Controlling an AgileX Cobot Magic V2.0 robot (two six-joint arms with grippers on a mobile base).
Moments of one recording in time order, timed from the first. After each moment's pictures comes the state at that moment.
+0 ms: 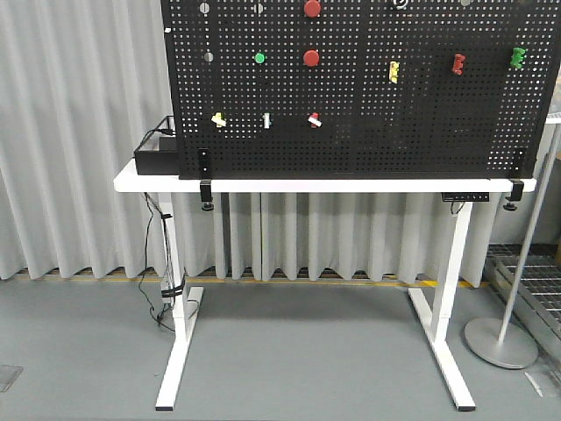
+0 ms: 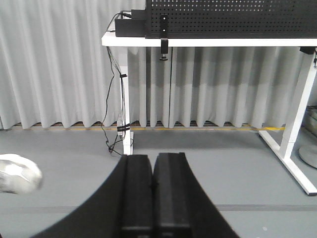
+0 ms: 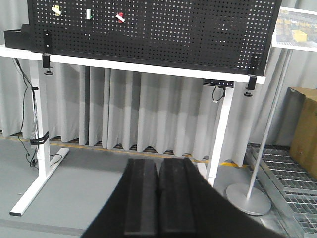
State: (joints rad) left arm -0.04 -0.01 0.03 -0.02 0.18 -0.01; right arm 0.03 -0.01 0.03 -0.05 0.10 -0.07
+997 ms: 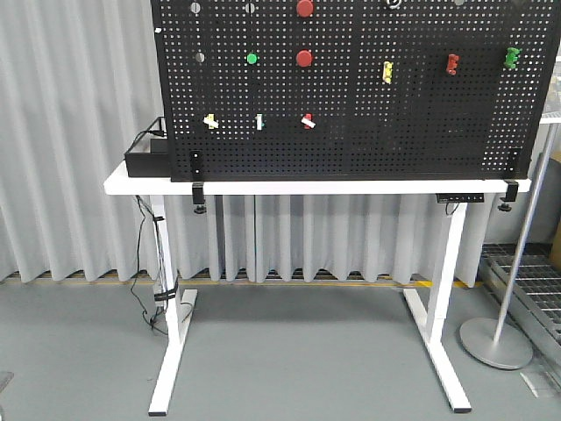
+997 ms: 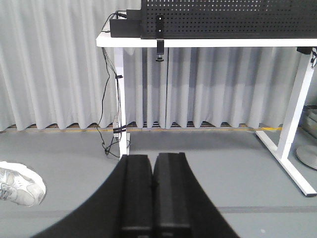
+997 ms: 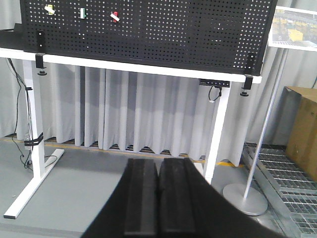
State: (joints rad) left arm -0.04 -0.01 0.03 -0.02 0.18 -0.01; right arm 0.03 -0.01 0.03 -0.05 0.10 -0.07
